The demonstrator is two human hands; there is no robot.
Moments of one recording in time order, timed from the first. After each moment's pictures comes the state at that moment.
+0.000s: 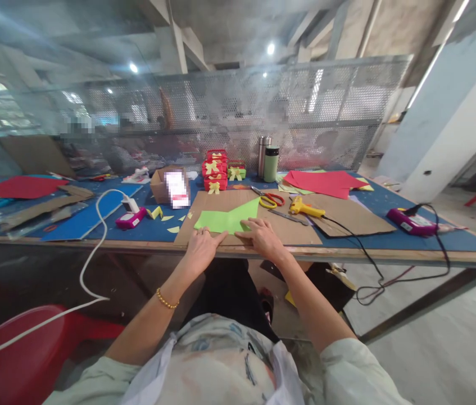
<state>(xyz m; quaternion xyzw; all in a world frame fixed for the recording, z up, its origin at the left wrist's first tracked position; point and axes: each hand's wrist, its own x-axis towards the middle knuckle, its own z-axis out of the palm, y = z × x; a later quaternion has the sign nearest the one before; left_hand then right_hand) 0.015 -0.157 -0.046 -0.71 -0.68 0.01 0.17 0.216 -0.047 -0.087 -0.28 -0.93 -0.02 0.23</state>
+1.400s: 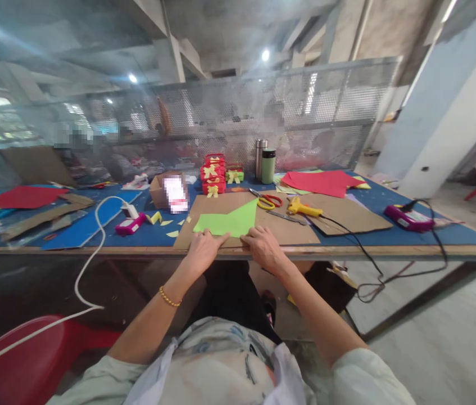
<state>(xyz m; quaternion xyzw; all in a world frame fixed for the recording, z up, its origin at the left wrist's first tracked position) 0.025 -0.155 -0.028 -0.71 -0.69 0.08 0.13 0.218 -0.066 -0.093 -0.25 -0.92 -0.04 0.31</state>
